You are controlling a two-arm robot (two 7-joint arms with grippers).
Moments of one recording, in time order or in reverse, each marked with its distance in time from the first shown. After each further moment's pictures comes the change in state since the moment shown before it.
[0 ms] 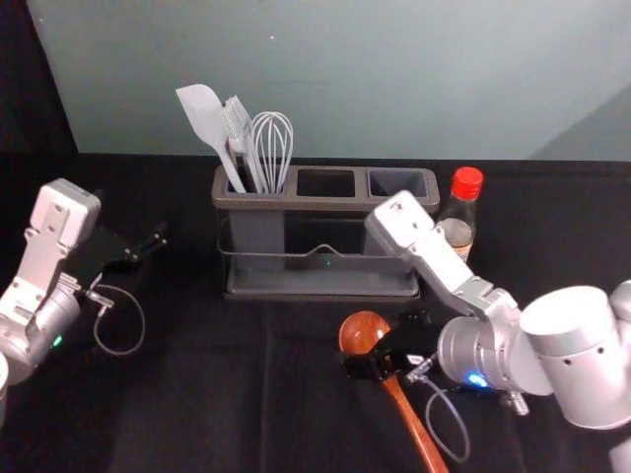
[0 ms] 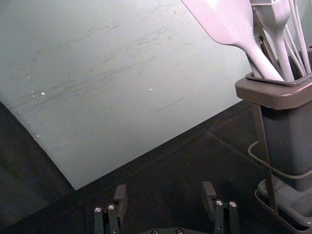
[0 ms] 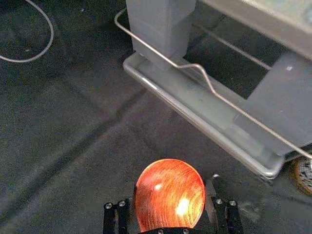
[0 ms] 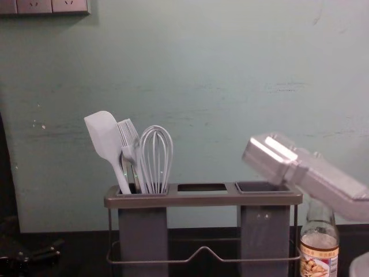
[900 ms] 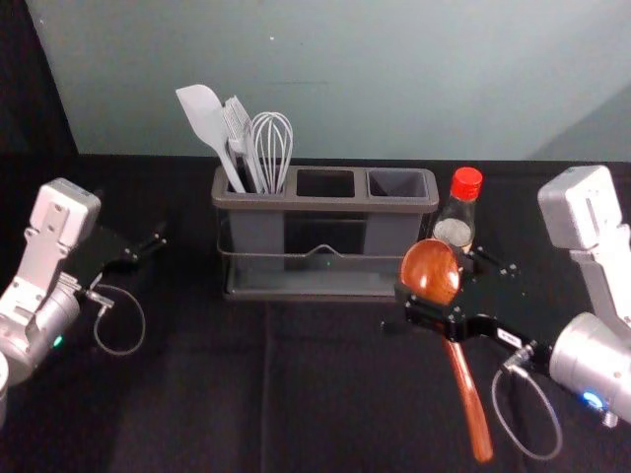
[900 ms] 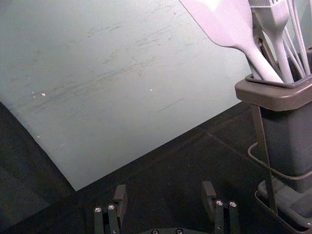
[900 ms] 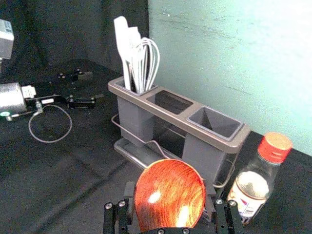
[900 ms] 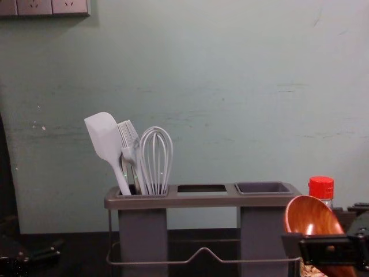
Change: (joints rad) left arm 0.000 0.000 0.000 0.000 0.000 0.000 0.000; right arm -0.320 0.082 0.298 -0.256 0.134 -0.466 0.000
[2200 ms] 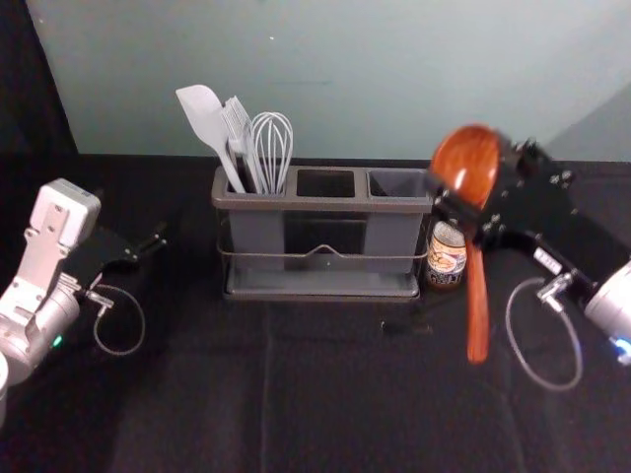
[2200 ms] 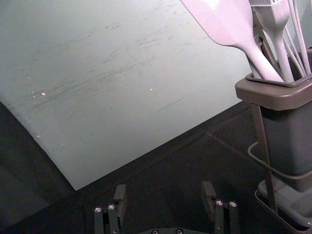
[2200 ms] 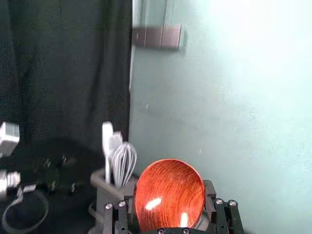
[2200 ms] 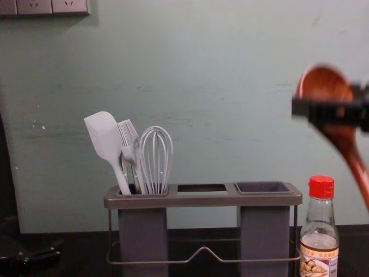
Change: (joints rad) left arm 0.000 0.000 0.000 0.000 0.000 0.000 0.000; right arm -0.007 -0.035 0.059 -0.070 0.048 -0.264 -0.076
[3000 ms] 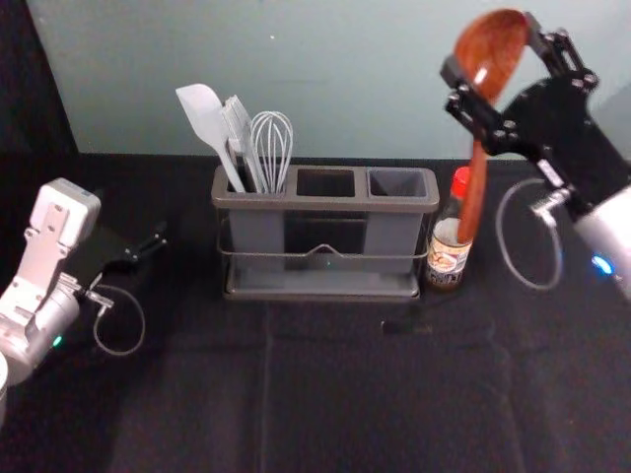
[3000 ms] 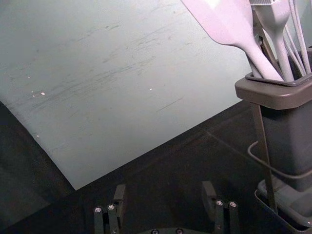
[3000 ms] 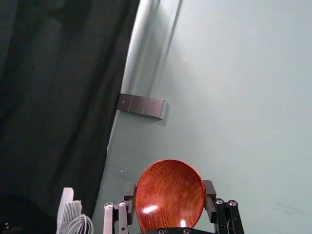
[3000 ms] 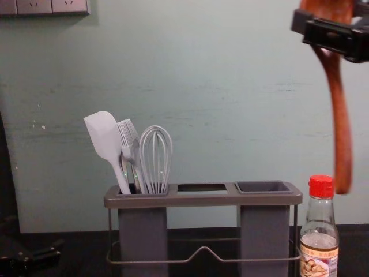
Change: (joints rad) left arm 0.000 0.000 0.000 0.000 0.000 0.000 0.000; right arm 0.211 -0.035 -0.055 0.244 -0.031 -0.418 -0.036
